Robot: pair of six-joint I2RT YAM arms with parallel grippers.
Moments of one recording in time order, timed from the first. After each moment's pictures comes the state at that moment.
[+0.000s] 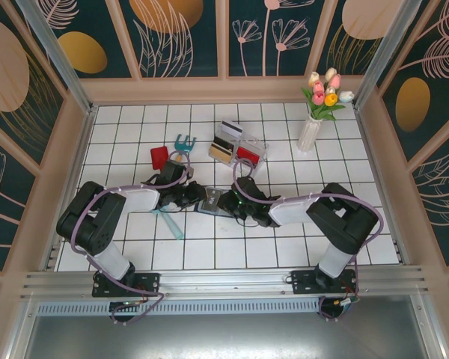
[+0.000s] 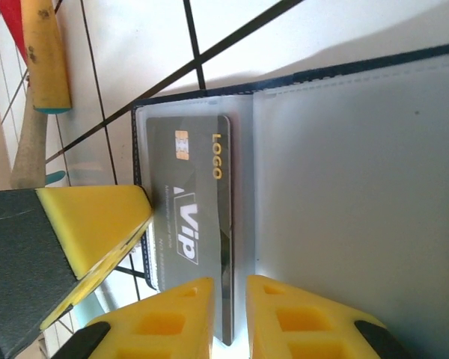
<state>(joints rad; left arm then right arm) -0.48 1.67 0.69 0.05 0.44 -0.83 0.87 1.69 0.67 0.31 -0.12 1.22</state>
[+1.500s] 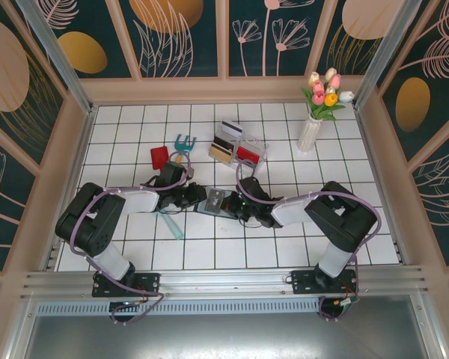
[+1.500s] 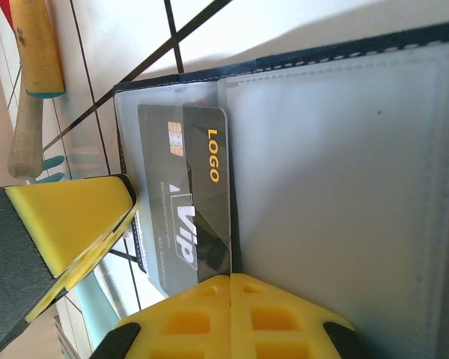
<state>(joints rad) -0.48 1.66 0.67 0.08 0.44 -0.79 0.84 1.71 0.63 0.37 -0.21 1.22</state>
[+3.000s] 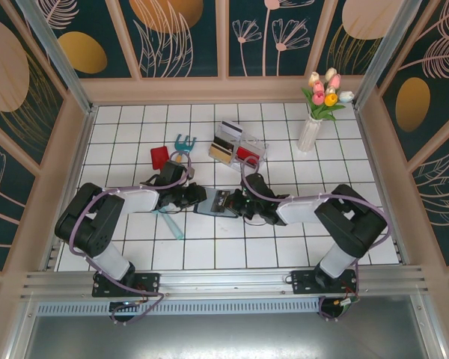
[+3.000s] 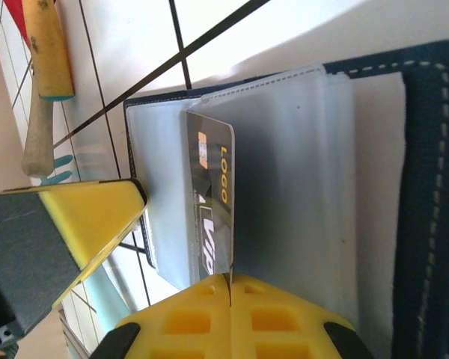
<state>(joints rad) -0.48 1.65 0.69 0.02 0.44 -0.76 0.80 1.62 0.63 0.27 -0.24 1.18</state>
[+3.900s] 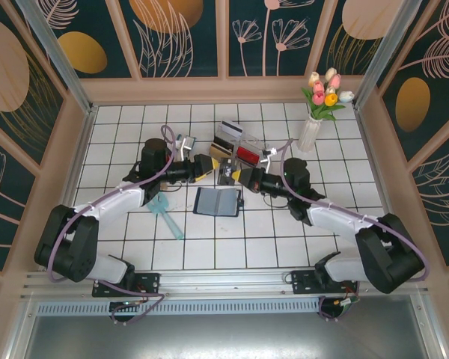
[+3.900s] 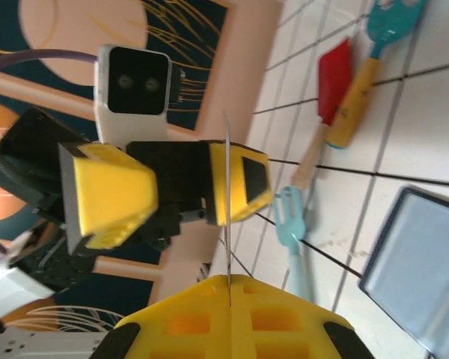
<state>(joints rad) -0.41 1.44 0.77 0.31 0.85 -0.95 0.53 1.31 0.55 0.61 -0.69 1.06</state>
